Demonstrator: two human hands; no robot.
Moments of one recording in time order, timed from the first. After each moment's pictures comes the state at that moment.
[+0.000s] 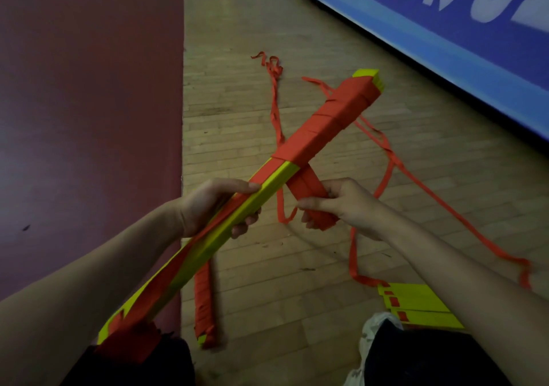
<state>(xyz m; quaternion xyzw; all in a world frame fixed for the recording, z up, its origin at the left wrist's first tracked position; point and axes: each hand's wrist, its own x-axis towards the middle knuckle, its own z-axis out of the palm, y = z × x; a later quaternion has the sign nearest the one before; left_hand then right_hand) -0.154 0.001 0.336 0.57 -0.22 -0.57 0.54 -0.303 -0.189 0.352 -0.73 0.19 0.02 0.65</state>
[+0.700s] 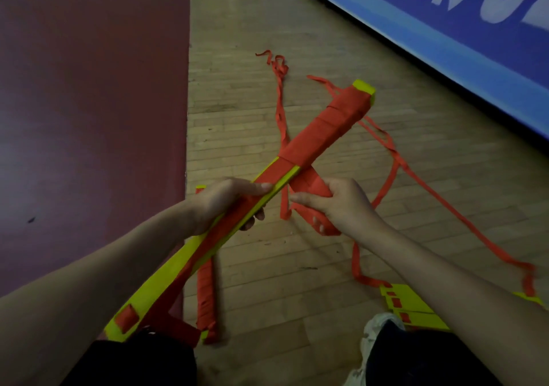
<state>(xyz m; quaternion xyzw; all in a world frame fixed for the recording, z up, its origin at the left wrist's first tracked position) -0.168 -0.003 0.342 0.70 -0.20 -0.45 0.52 -0.295 -0.171 0.341 -0.80 0.23 -0.09 0.54</state>
